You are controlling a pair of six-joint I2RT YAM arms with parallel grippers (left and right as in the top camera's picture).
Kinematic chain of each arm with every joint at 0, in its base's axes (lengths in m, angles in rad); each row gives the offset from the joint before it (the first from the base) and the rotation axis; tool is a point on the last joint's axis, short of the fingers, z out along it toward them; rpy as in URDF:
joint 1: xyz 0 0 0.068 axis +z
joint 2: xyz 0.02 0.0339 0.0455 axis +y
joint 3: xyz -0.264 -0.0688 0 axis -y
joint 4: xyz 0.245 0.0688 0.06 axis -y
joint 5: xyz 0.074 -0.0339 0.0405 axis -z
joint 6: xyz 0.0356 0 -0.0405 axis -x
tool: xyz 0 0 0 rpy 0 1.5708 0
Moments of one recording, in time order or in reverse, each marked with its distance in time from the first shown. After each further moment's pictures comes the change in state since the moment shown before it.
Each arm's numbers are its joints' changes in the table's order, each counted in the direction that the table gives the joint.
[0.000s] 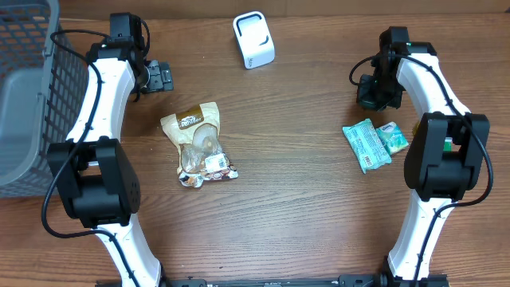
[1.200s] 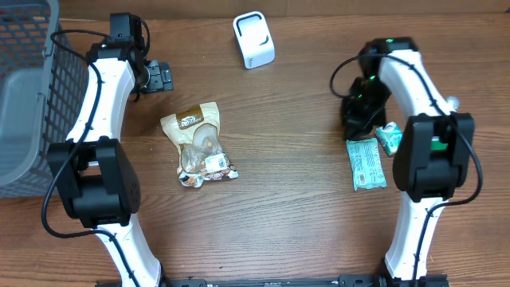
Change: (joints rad) left arm 0.000 0.000 0.000 0.000 0.000 0.000; right arm 0.115 0.006 0.020 -0.454 -0.150 0.000
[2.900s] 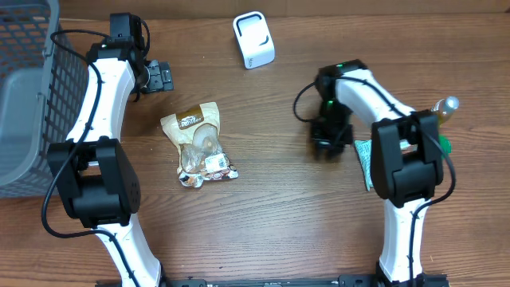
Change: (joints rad) left arm 0.000 0.000 0.000 0.000 0.000 0.000; right arm 0.193 0.000 -0.159 0.173 0.018 -0.132
